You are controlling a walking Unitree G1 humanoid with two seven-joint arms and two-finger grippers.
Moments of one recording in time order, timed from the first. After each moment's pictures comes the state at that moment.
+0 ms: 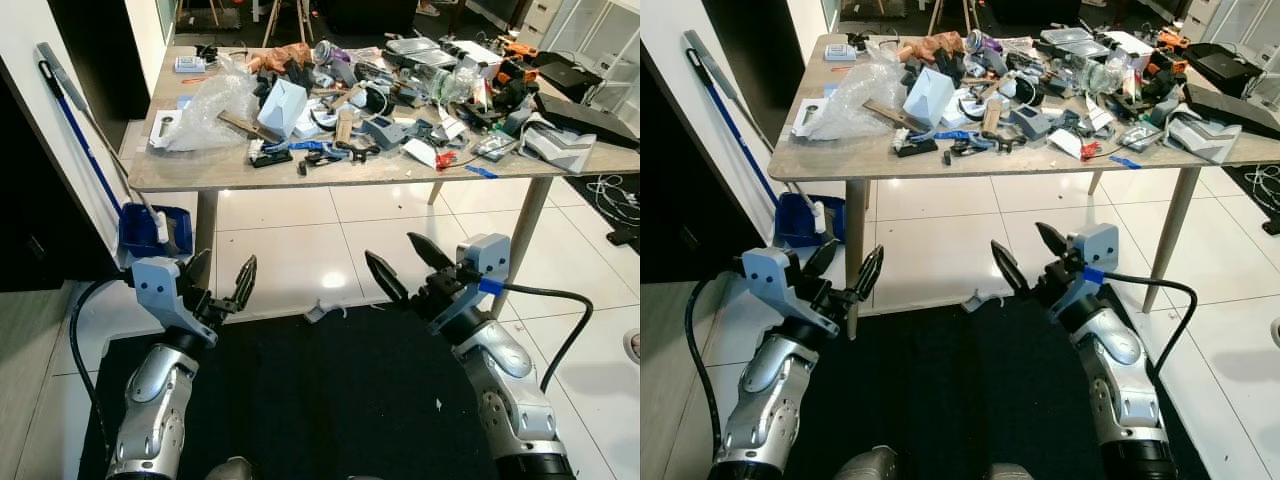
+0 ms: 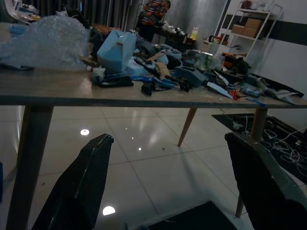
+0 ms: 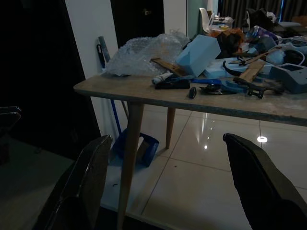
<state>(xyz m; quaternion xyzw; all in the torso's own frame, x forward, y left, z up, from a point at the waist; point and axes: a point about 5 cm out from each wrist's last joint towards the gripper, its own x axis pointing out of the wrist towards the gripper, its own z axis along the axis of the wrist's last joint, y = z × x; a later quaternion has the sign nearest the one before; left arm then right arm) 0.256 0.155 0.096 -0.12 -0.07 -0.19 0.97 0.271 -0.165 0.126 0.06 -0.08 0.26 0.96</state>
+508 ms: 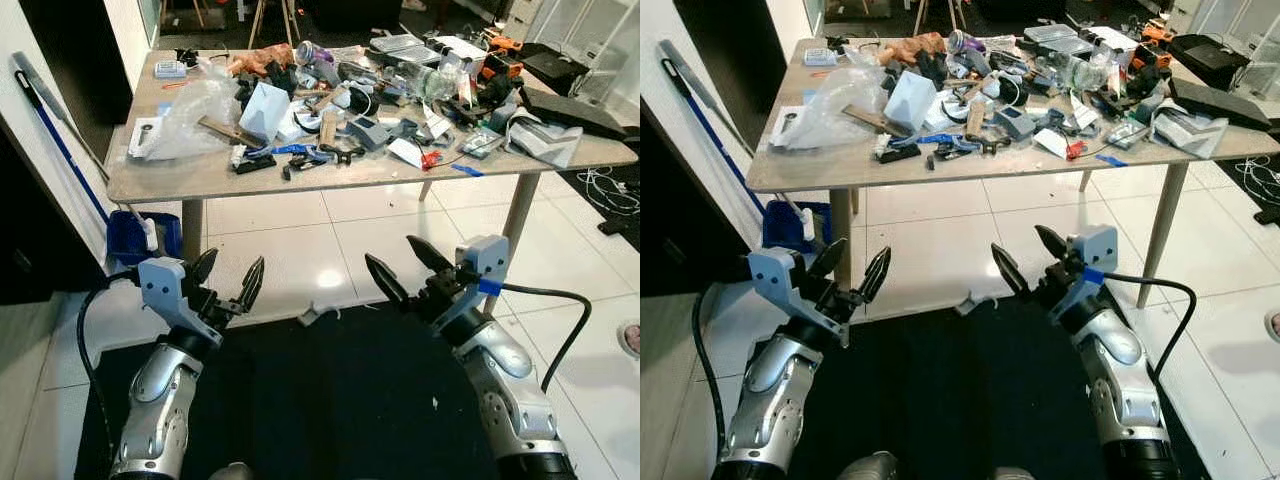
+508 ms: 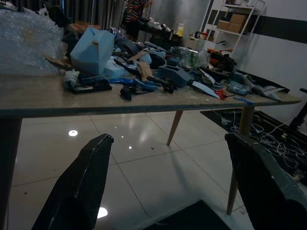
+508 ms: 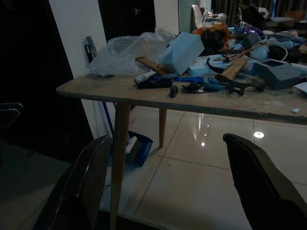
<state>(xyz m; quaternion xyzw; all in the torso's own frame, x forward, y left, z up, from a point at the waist) 0.256 0.151 0.098 -0.12 -0.08 -0.20 0.97 0.271 -0.166 0.125 0.06 -0.08 0.26 0.96</state>
